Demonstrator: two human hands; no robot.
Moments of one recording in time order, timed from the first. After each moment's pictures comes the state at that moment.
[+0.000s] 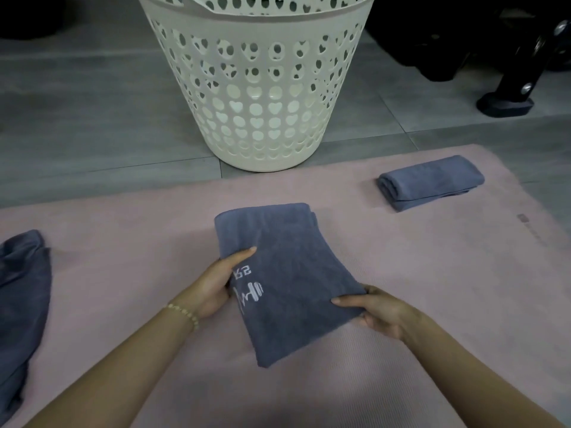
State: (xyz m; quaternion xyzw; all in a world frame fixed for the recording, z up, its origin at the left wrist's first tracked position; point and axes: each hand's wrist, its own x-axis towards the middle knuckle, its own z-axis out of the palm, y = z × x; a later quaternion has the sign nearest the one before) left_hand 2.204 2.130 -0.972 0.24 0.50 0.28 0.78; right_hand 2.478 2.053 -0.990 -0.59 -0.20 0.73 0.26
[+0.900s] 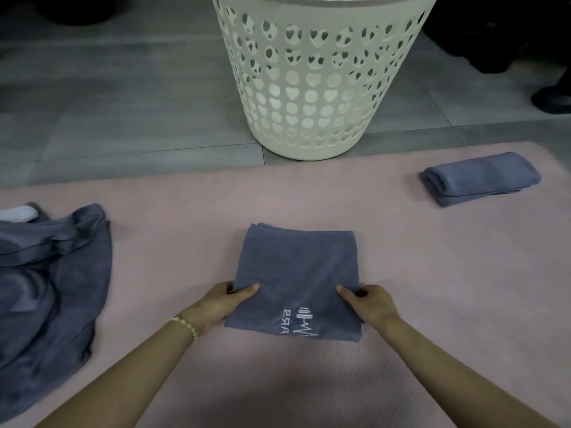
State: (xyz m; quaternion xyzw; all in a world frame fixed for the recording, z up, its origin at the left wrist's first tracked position) left_hand 2.110 2.080 -1.005 0.35 0.64 0.13 0.67; right_hand 2.395 2.048 -1.025 -0.79 -0.42 0.44 0.09
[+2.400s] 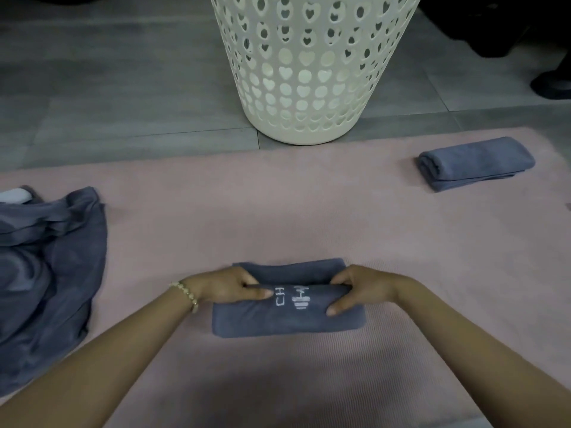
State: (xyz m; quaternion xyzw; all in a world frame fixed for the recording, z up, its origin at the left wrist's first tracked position) left_hand 2.122 2.090 -0.994 0.67 0.46 -0.13 0.57; right_hand 2.408 2.062 -0.985 -0.51 -0.60 0.61 -0.07
